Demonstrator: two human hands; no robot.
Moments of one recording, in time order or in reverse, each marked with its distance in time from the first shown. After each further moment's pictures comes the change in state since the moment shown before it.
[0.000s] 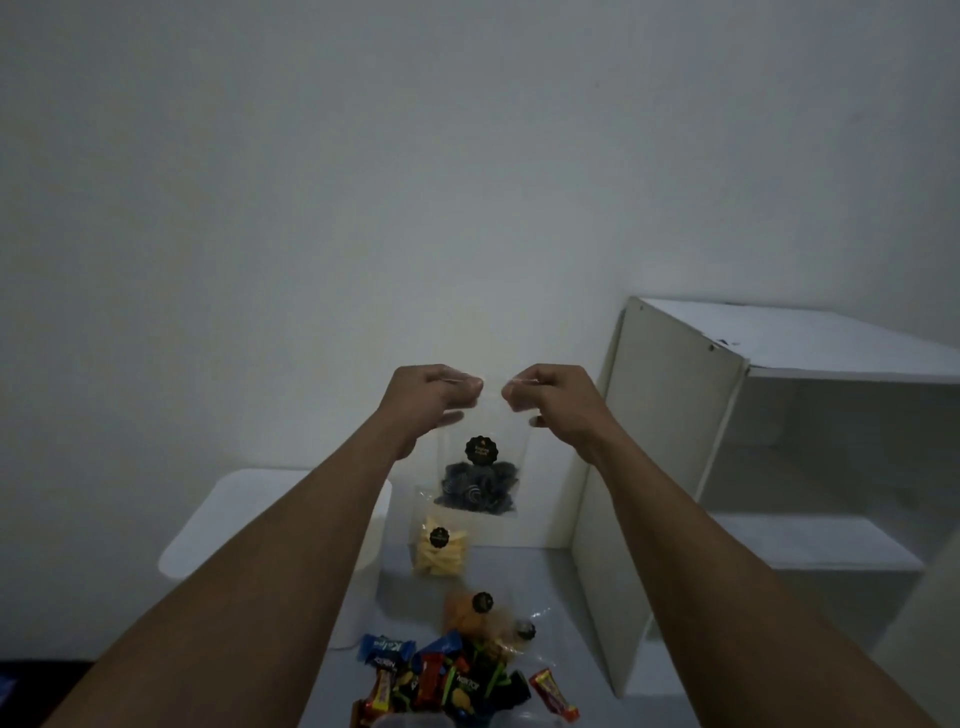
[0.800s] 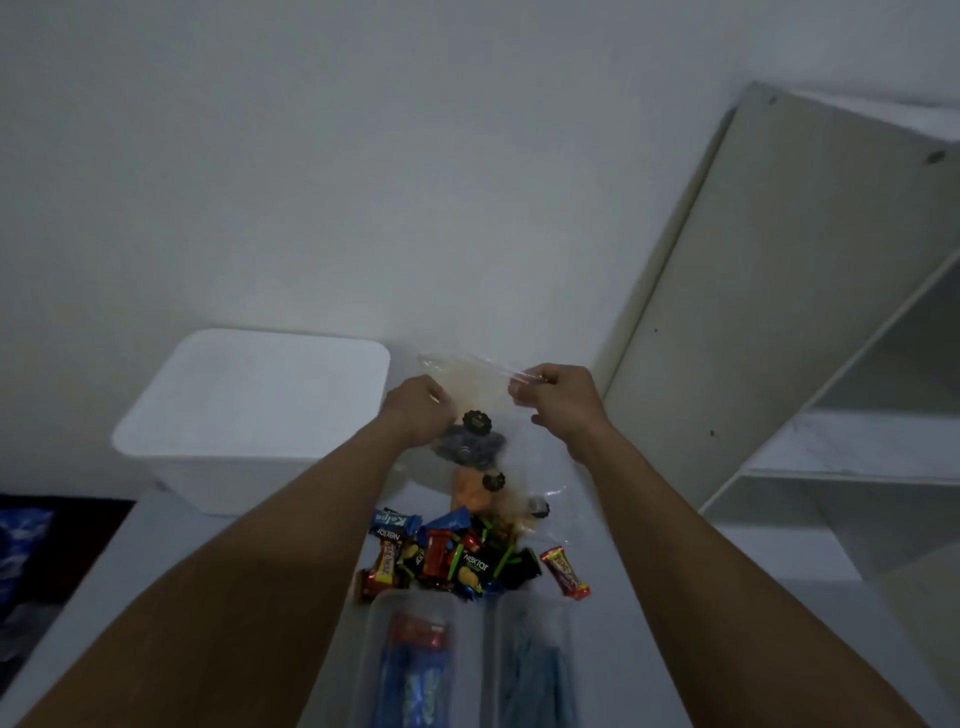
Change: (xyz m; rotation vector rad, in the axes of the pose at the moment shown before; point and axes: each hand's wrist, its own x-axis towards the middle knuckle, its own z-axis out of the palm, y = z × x) left_hand 0.050 -0.226 -0.014 0.667 0.000 -0.340; right_hand 0.018 0.190 0.074 0.080 0.007 0.447
